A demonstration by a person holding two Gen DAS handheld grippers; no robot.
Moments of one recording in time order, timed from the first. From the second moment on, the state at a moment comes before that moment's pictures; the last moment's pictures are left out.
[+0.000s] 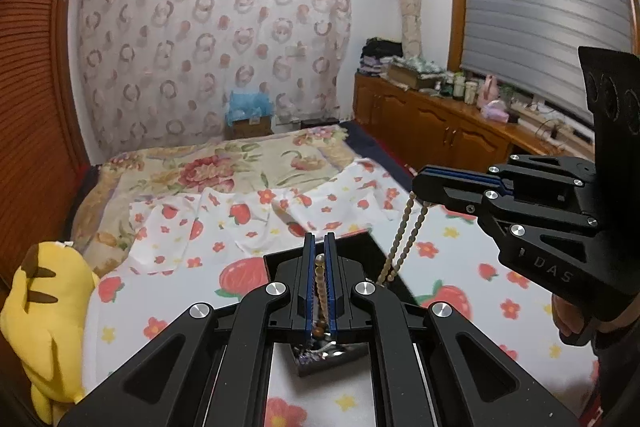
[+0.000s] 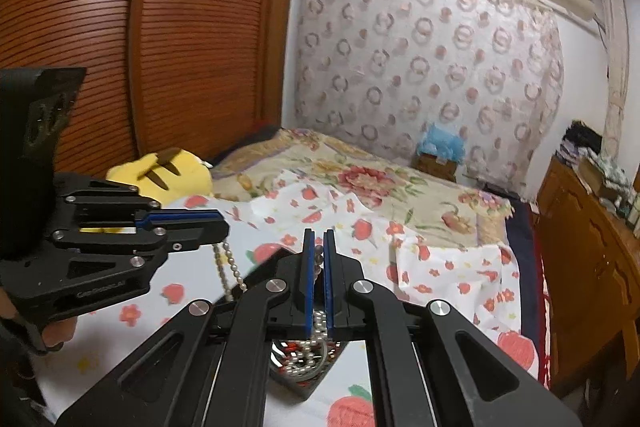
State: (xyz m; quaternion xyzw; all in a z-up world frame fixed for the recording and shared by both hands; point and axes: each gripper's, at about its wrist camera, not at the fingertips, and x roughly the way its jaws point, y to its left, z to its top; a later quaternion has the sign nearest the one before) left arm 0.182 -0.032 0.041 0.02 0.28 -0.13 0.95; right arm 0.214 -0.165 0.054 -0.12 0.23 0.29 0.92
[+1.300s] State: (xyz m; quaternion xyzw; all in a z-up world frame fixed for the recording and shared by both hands) left arm 0.147 -0.009 -0.006 0.02 0.27 -0.03 0.96; right arm 0.195 -0.186 -0.004 -0.05 0.28 0.25 0.93
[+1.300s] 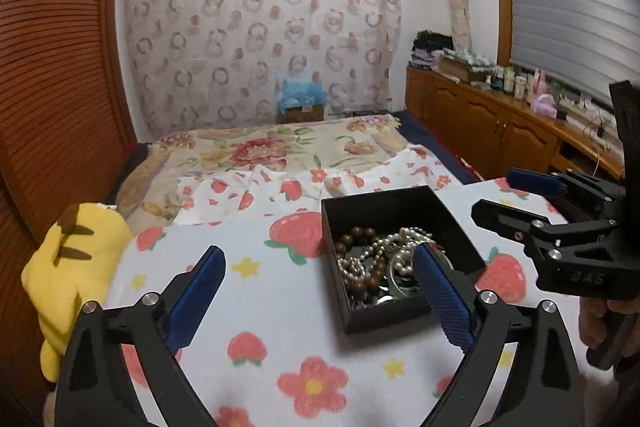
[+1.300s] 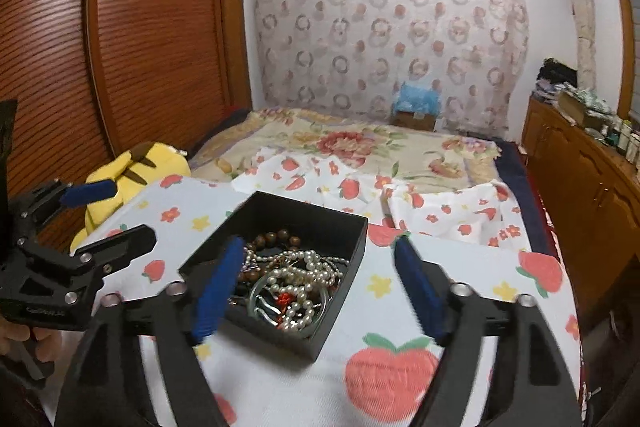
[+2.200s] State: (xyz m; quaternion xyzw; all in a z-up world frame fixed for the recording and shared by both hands) left arm 0.031 -0.006 0.021 0.02 0.24 0.02 0.97; right arm 0.059 -0.236 0.023 0.01 0.21 0.19 0.96
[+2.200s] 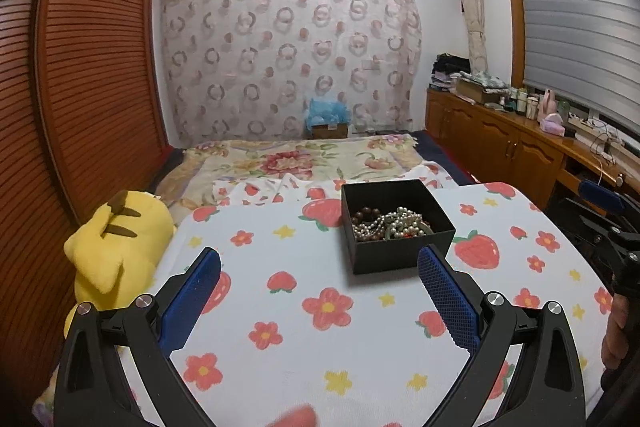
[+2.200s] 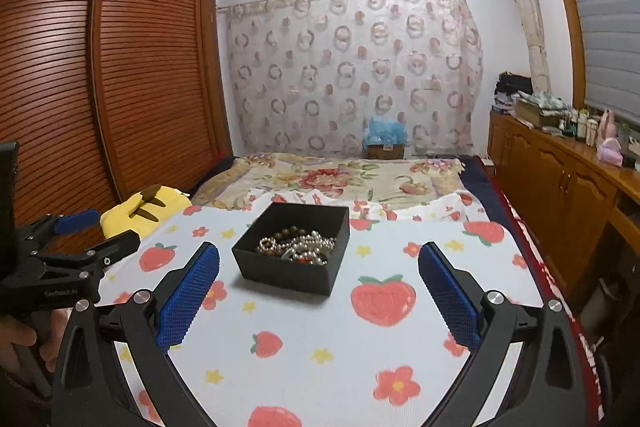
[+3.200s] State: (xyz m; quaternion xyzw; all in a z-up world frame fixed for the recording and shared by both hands) left arm 0.020 -0.013 0.023 0.01 0.24 0.00 0.97; right arm 0.055 -0.242 0.013 0.01 0.22 0.19 0.96
